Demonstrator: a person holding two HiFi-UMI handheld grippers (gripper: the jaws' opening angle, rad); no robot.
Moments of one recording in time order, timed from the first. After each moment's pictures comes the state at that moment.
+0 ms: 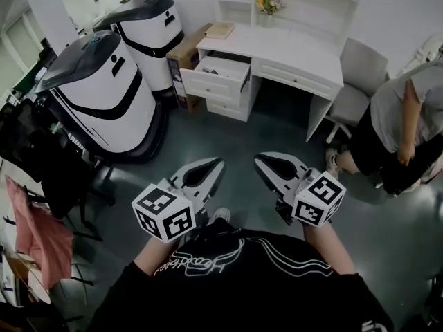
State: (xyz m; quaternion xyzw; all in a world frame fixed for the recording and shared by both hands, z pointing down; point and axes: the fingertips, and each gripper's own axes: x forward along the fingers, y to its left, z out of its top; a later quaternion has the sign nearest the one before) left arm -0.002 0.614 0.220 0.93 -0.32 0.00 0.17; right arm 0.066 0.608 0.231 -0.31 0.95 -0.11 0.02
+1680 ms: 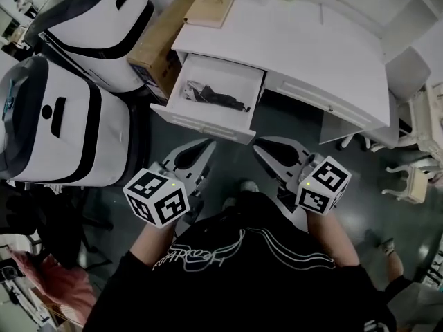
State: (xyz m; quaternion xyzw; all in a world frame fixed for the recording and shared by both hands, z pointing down) left arm -0.019 -0.053 0.361 0.90 -0.32 0.05 0.30; right arm 0.058 -0.036 0.362 -0.31 0.92 -0.24 -0.02
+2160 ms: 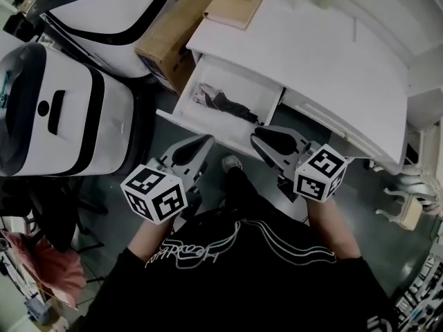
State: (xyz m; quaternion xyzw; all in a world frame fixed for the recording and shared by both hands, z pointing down) left arm -0.048 -0.166 0.392 0.86 -0.37 0.05 0.34; right arm 0.033 -0.173 0.407 -0.25 0.93 -0.27 -0.08
